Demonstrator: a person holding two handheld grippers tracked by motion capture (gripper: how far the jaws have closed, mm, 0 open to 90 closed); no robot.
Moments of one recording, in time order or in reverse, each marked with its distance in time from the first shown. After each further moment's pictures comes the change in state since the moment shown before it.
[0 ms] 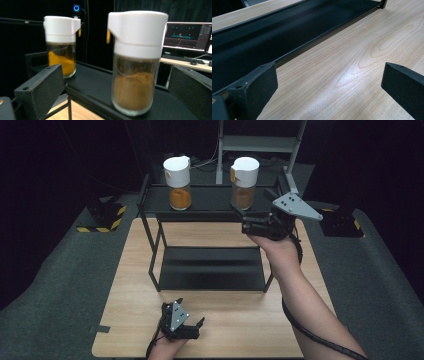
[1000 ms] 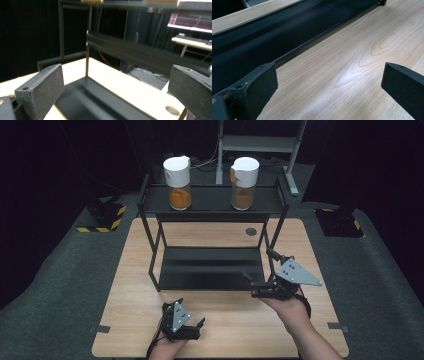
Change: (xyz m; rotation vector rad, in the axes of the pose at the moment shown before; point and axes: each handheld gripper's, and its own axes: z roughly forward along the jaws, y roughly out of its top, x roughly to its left) left arm -0.004 0.001 0.001 0.007 0.010 0.024; right arm 0.016 -0.097 -0.086 0.143 0.084 -0.052
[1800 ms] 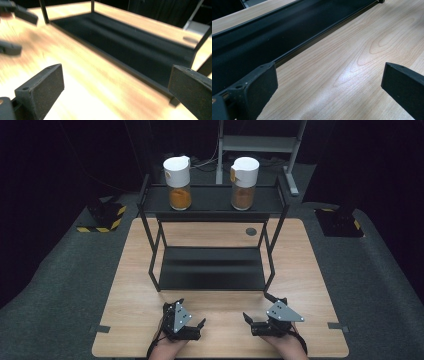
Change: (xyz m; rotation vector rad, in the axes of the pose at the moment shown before) left arm -0.001 0.002 0.001 0.009 -0.003 0.015; right arm 0.026 -0.105 -0.020 0.269 0.008 0.003
